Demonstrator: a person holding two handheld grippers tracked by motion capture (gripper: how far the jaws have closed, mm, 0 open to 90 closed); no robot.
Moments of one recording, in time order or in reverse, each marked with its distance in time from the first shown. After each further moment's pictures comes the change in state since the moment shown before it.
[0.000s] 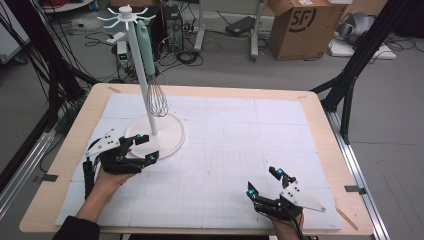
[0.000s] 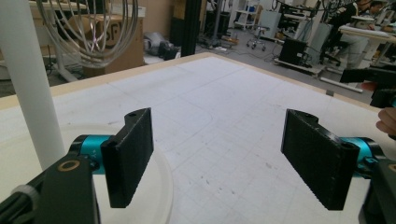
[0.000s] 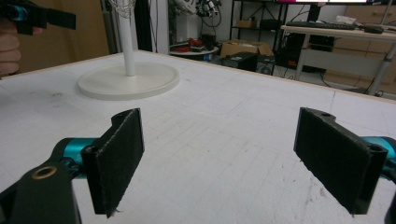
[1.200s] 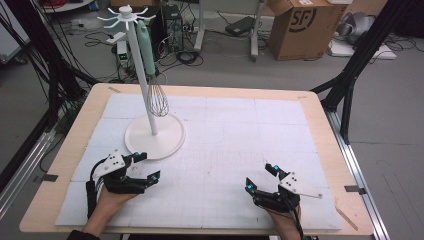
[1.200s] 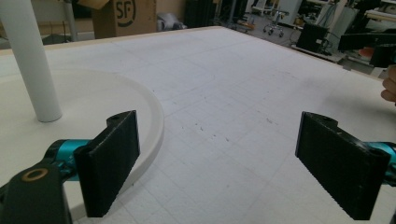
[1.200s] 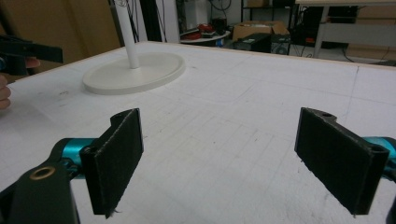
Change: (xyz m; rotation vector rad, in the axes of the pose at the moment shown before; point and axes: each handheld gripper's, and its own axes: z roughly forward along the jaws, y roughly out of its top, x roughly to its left) left arm -0.021 -0.043 -0.007 0.057 0.070 -0.027; right arm -0.014 -0.004 0.018 0.062 0.054 0.092
